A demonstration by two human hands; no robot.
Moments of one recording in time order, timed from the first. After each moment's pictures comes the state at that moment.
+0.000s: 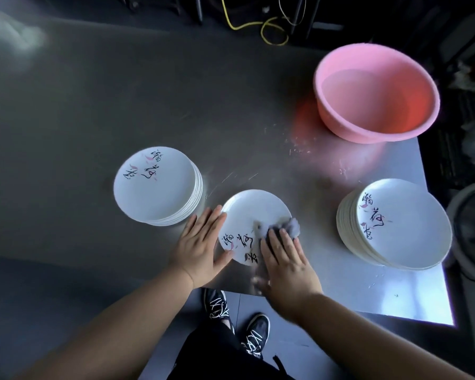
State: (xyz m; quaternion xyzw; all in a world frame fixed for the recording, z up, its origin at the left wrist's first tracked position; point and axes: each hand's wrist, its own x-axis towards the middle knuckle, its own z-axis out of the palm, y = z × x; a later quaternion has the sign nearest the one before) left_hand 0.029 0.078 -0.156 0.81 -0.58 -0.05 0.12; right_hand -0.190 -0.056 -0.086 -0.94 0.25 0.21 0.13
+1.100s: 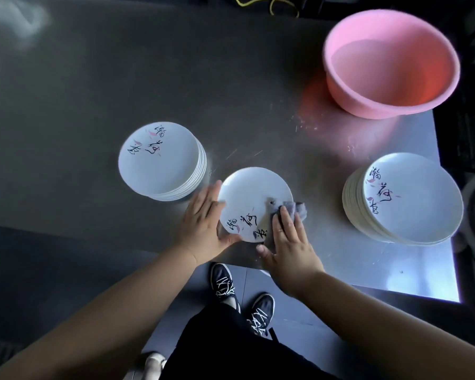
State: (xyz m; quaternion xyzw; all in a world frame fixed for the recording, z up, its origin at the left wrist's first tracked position) left_hand 0.020 0.082 -0.153 0.80 -0.58 0.00 0.19; right_hand -0.195 -0.047 -0.090 -0.89 0.34 0.19 0.26
